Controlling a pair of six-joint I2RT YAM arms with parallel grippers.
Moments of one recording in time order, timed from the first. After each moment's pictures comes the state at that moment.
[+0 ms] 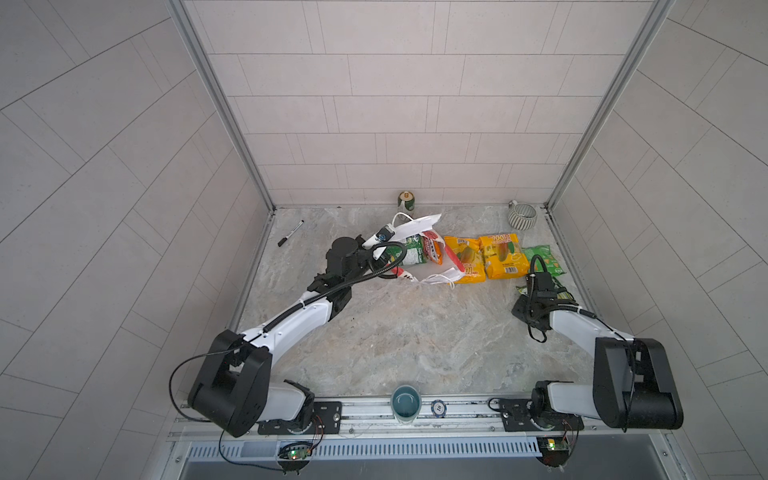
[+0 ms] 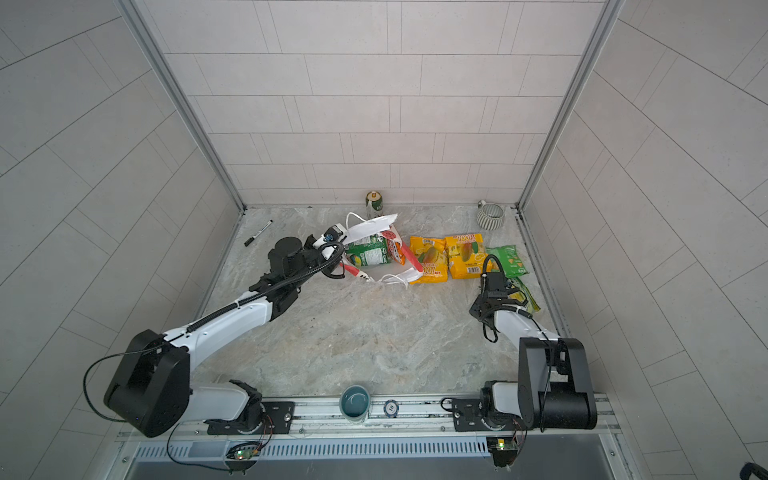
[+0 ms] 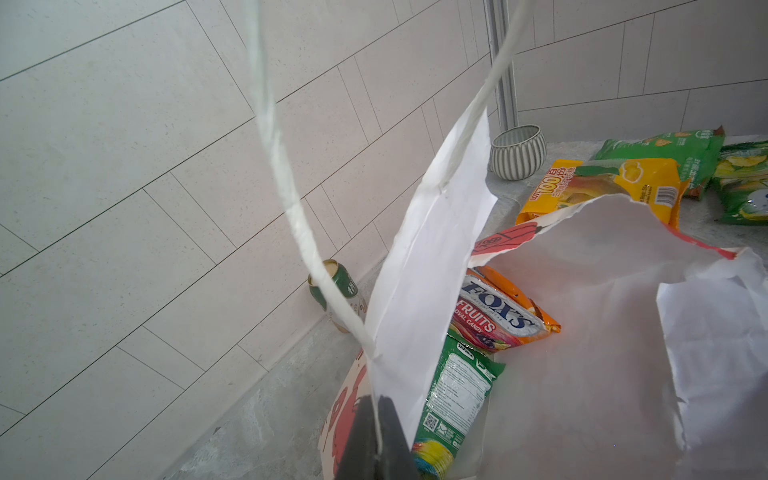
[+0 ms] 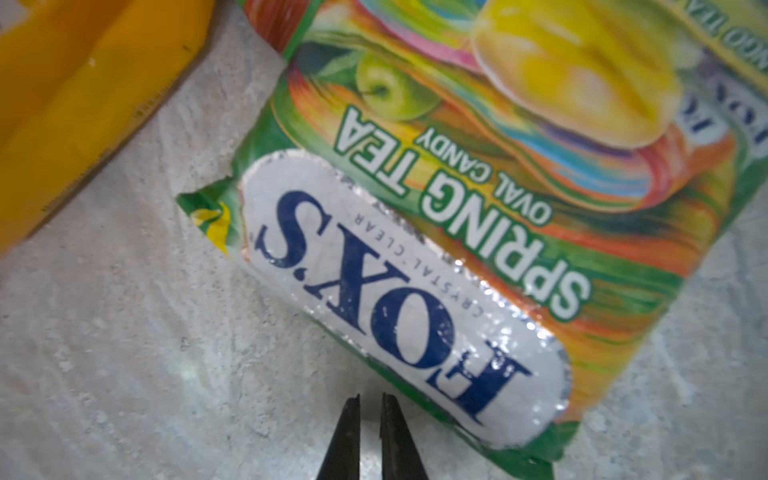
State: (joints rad) left arm -0.44 1.36 0.80 0.41 0.14 0.46; right arm -0.09 1.31 0.54 -0.34 0.15 0.58
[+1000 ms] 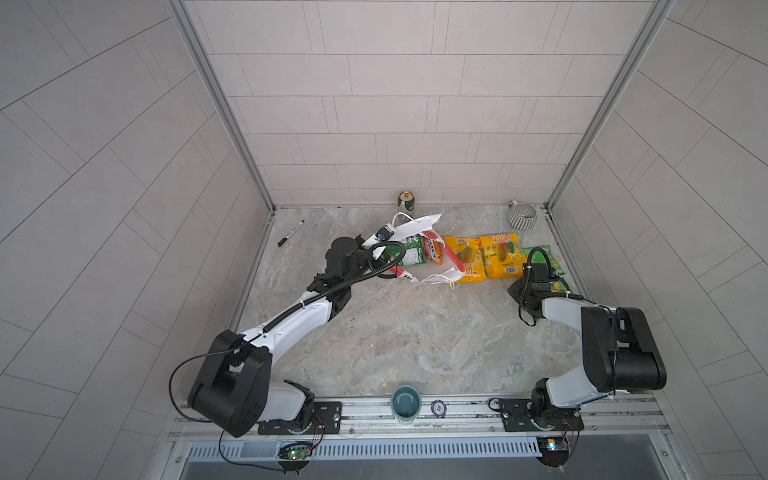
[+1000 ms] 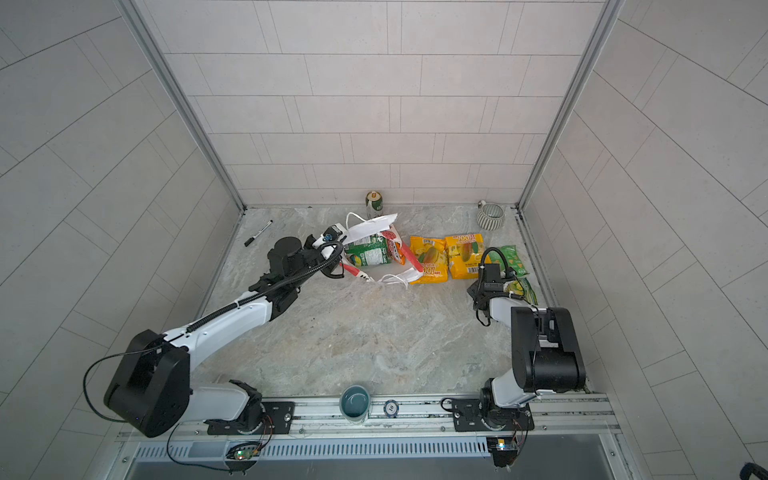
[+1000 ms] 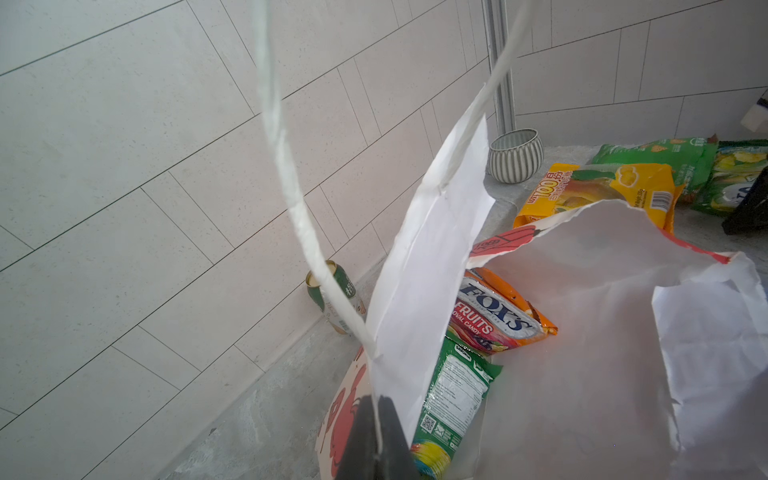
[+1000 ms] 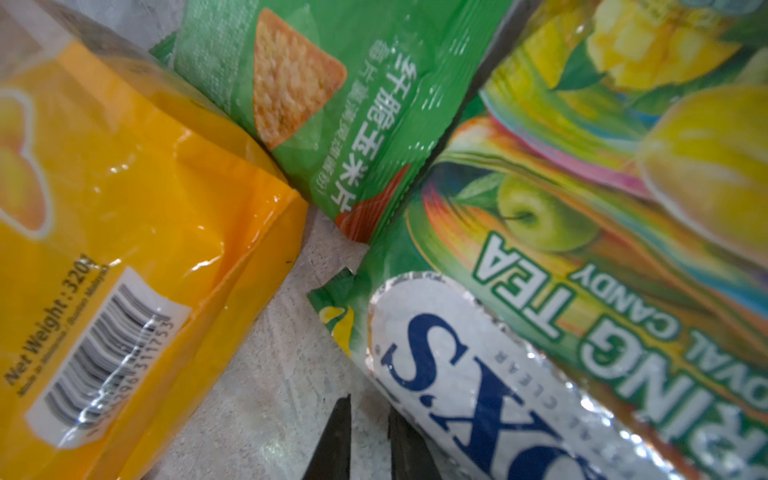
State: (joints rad) left arm -0.44 1.36 0.80 0.41 0.15 0.45; right arm -0.09 1.50 0.60 -0.02 0.18 0.81
